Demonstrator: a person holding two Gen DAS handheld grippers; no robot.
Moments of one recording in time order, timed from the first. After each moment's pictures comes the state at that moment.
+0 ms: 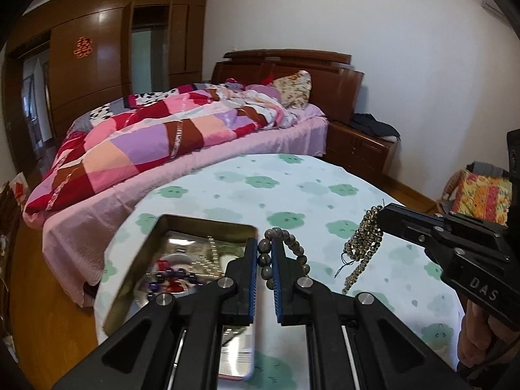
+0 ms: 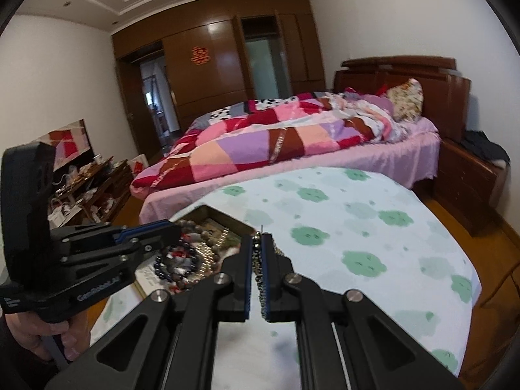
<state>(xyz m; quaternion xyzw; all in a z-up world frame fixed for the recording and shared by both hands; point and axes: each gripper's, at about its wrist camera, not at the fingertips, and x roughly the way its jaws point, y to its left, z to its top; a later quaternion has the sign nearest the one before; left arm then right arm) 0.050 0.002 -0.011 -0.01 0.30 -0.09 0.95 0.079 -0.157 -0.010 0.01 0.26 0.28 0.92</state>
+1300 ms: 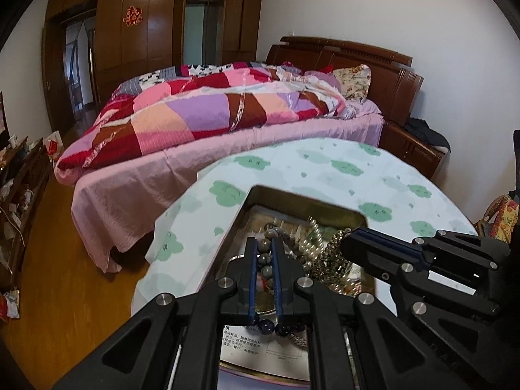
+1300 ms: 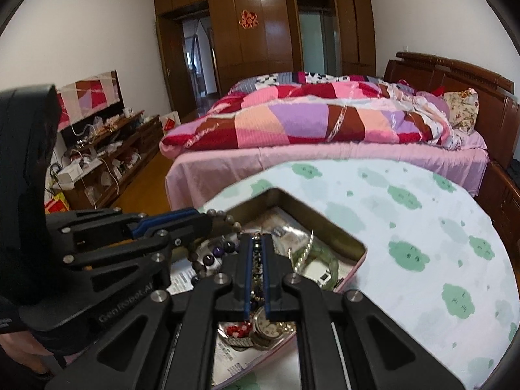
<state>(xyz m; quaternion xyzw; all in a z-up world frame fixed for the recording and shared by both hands) 0.080 0.087 -0.057 -0.05 0.34 0.01 0.94 0.114 -0.031 -0.053 -0.06 0.31 0.35 0.88</state>
